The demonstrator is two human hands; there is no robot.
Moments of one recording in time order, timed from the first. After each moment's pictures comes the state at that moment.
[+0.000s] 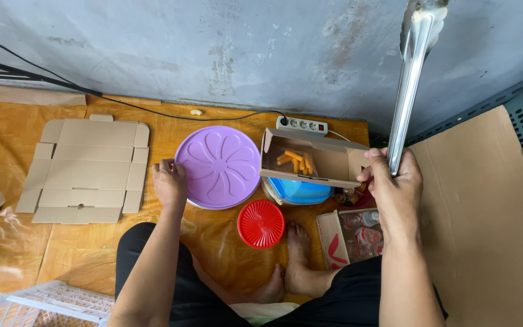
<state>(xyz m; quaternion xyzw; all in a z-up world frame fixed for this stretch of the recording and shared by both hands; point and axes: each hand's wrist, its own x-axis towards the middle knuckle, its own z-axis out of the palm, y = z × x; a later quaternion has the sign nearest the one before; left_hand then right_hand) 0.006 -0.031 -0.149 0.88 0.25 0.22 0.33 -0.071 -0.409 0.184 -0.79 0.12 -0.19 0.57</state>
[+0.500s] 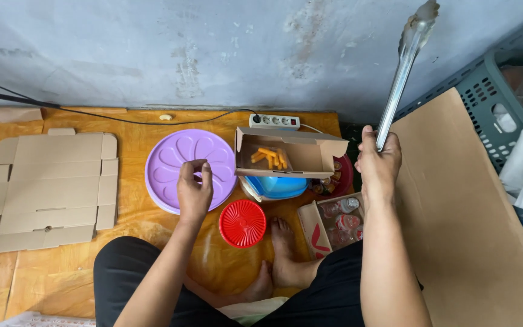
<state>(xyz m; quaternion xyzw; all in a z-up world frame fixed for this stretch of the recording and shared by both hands) -0.024 -0.145 -0.039 0.79 0.08 0.19 0.57 -0.043 -0.458 0.149 -0.77 0.23 -0.29 0.52</state>
